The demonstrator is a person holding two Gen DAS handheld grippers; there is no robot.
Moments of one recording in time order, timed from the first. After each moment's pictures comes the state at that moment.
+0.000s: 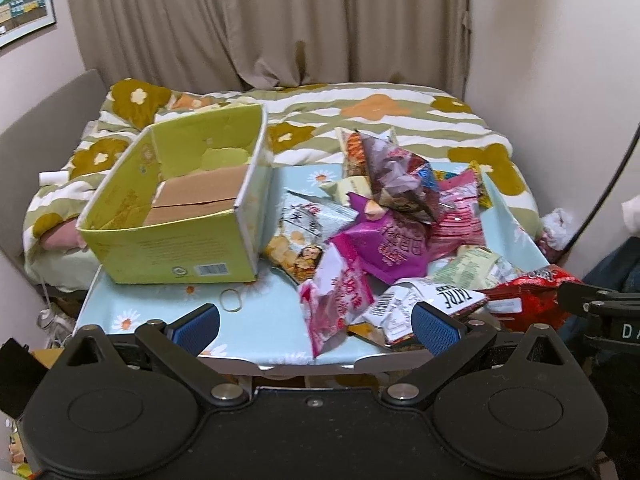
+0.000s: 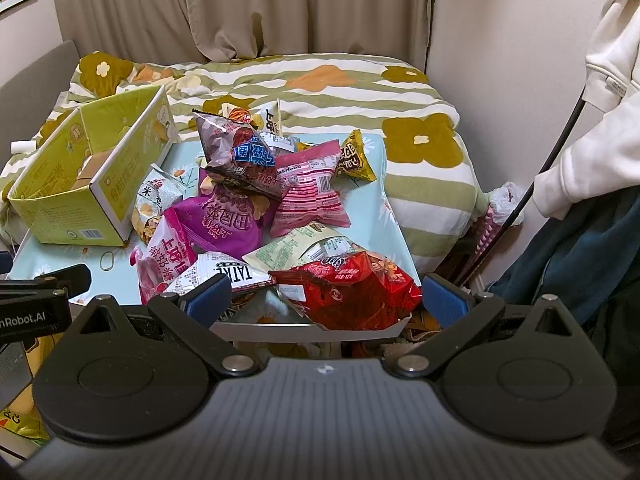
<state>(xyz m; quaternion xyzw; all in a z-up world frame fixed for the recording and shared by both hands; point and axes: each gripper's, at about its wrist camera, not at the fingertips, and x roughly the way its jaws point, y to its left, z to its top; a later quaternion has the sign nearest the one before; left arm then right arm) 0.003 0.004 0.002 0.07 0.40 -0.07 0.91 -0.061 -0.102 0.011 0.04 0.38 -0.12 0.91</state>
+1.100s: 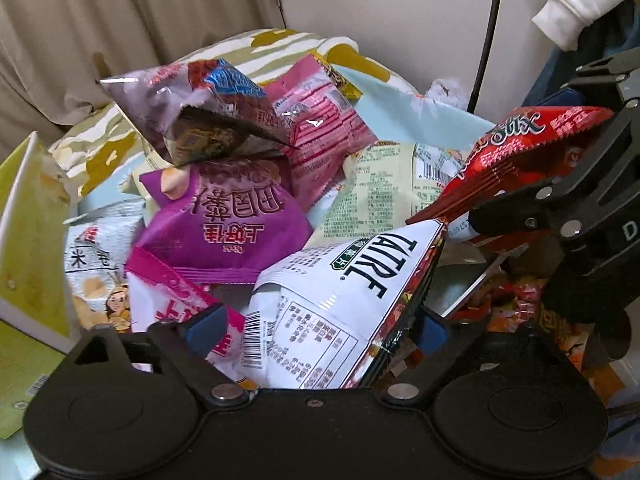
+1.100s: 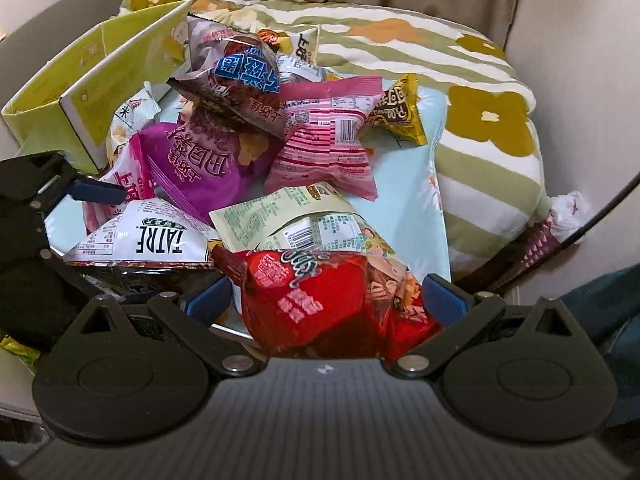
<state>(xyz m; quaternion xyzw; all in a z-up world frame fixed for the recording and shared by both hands) 0.081 -0.083 -0.127 0.25 0.41 -0.30 0.83 0.018 -0.155 -0.083 -0.01 0.44 0.01 0.90</state>
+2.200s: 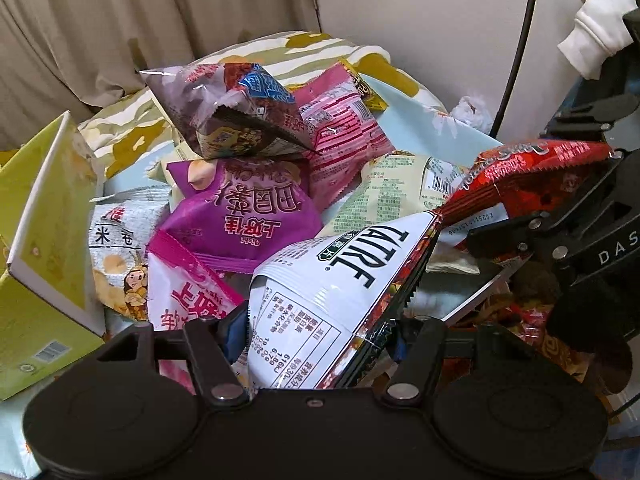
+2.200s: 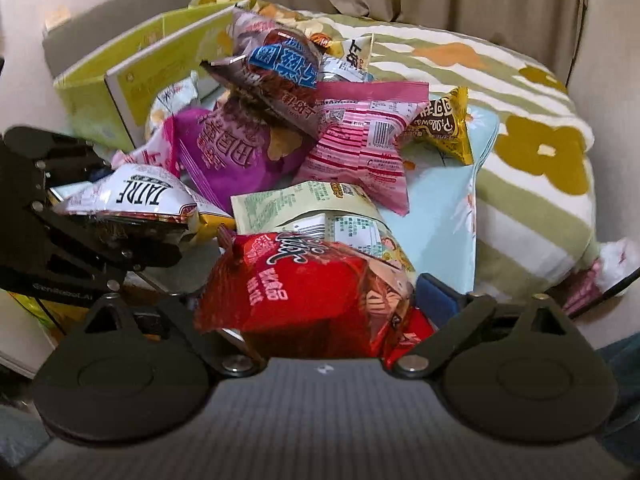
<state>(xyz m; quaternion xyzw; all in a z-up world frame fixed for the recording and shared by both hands) 0.064 -0.078 -0.113 0.21 0.41 -0.25 0.85 0.019 -0.183 -0.105 -0.03 0.41 0.12 0.90</state>
